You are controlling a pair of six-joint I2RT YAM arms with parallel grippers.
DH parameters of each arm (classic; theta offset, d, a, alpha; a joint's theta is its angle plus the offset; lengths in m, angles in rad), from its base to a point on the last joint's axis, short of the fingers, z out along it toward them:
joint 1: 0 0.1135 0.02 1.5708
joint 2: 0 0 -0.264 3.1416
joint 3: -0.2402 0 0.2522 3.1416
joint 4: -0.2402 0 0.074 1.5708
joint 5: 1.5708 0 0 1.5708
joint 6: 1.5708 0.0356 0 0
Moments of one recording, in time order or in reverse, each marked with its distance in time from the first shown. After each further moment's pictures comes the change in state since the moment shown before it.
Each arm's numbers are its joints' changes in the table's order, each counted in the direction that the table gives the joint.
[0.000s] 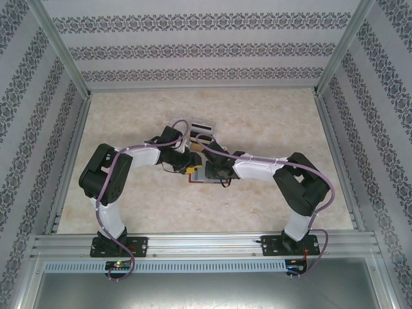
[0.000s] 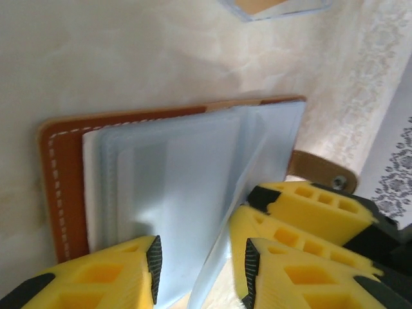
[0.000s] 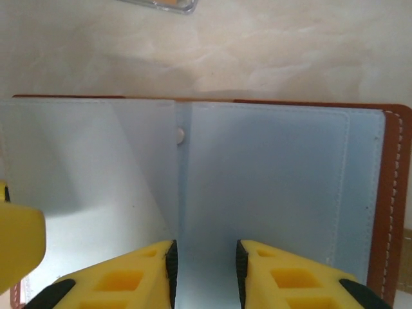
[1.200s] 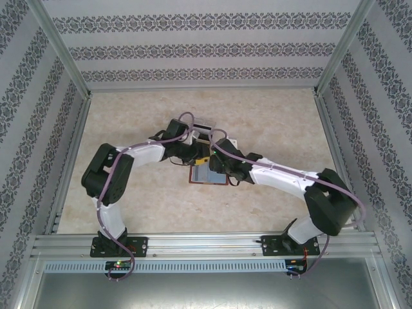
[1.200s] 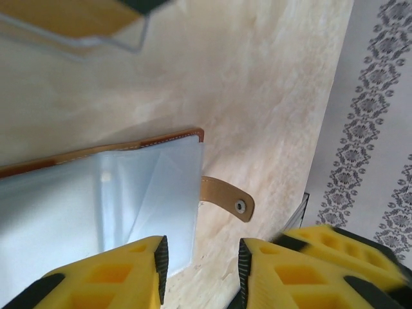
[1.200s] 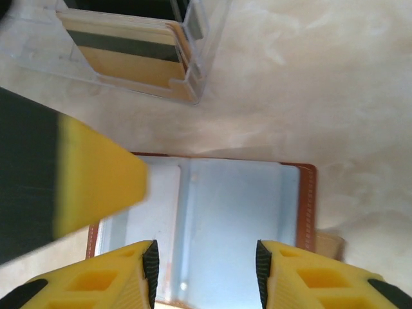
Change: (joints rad) left arm -0.026 0.014 -0.087 0.056 0.018 -0.080; right arm 0.003 0.225 0.052 -0.010 0.107 -0.009
